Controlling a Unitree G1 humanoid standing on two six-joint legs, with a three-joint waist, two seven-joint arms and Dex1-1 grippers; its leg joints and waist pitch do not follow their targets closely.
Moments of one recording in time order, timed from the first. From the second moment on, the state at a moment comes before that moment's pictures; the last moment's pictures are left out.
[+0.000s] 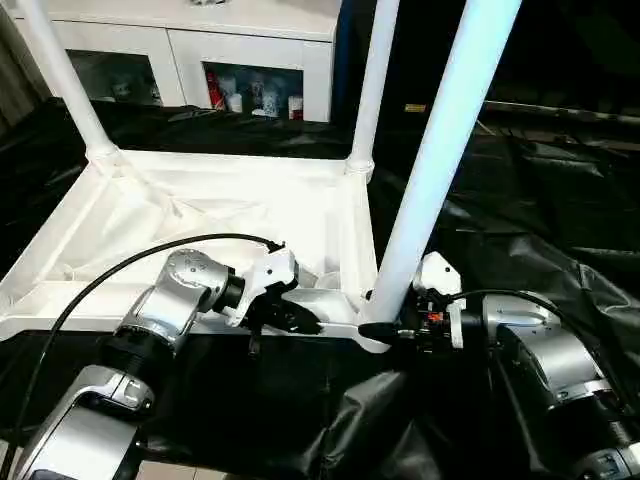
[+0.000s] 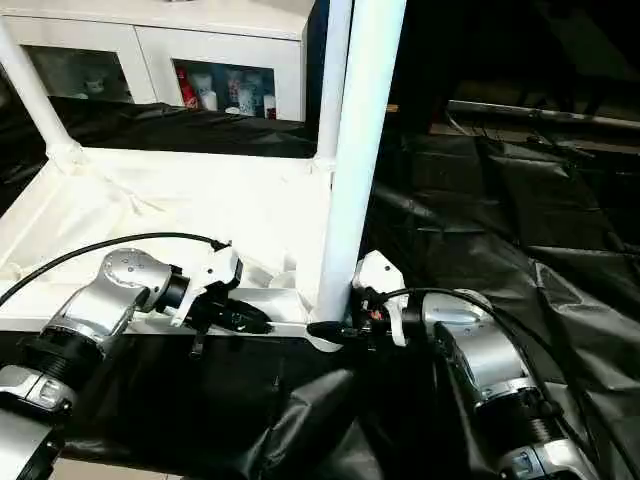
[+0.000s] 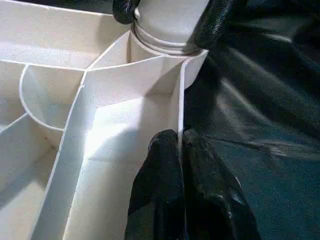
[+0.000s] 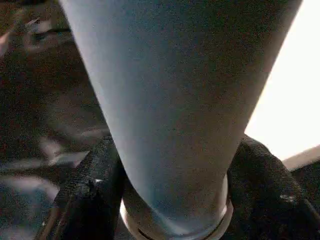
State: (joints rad) left arm -0.62 0.37 -0.29 0.64 0.00 0.09 -1.36; right arm -0.34 -0.38 0.18 0.30 0.18 0.19 1.06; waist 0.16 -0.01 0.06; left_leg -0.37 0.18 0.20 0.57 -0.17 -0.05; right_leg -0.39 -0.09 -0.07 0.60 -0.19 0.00
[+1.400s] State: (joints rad) left arm -0.62 0.37 -0.29 0.59 0.02 0.12 -1.36; right arm -0.40 -0.40 0.18 0.37 0.17 0.19 1.11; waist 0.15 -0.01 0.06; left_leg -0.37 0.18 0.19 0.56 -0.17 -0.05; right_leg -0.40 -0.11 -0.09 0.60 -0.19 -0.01
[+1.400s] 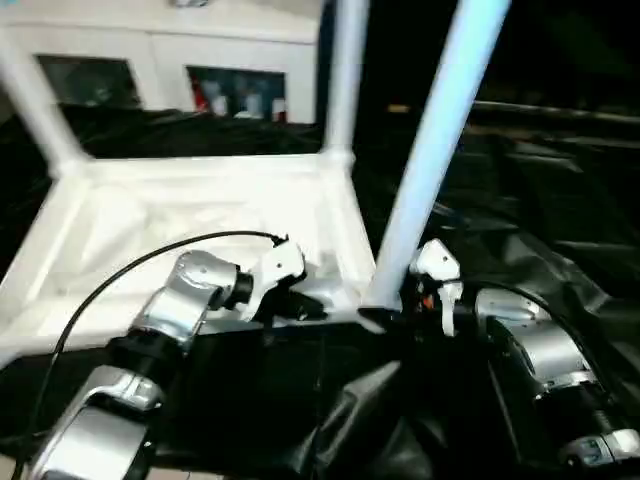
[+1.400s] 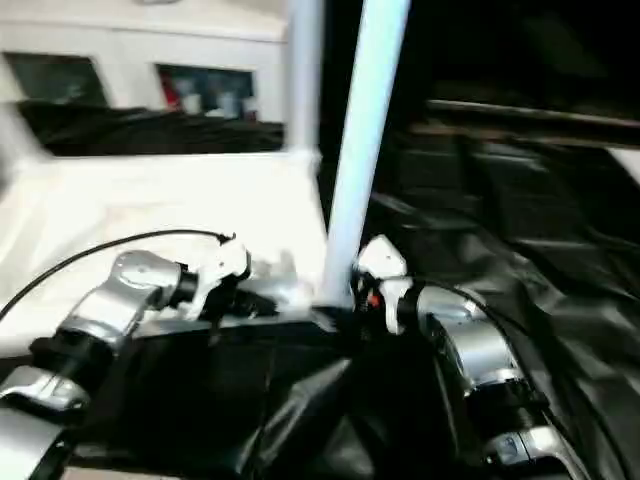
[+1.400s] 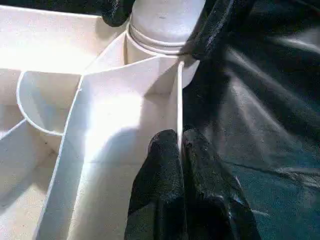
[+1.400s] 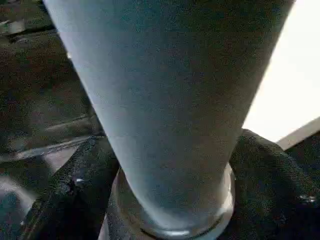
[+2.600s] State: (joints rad) left arm -0.67 0.11 -0.27 0.70 0.12 0.24 -0.83; right arm -0.47 -0.08 -0.02 0.59 0.11 0.19 0.31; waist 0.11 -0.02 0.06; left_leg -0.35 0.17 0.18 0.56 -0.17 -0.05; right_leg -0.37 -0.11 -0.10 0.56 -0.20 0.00
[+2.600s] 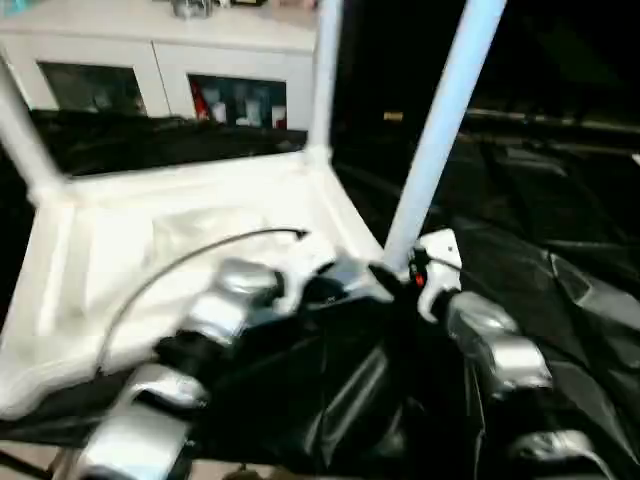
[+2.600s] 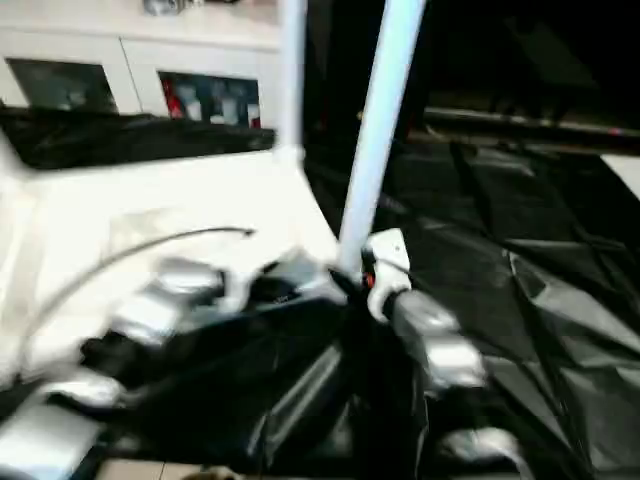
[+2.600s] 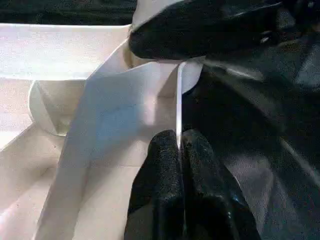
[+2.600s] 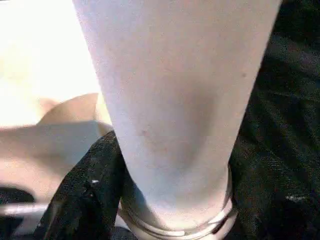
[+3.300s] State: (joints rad) left arm -0.66 0.25 -0.28 0.69 0.06 0.12 -1.14; right arm -0.39 -0.29 0.10 0.43 0.13 0.16 0.78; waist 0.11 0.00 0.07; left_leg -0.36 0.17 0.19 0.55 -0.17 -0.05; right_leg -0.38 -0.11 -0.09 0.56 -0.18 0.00
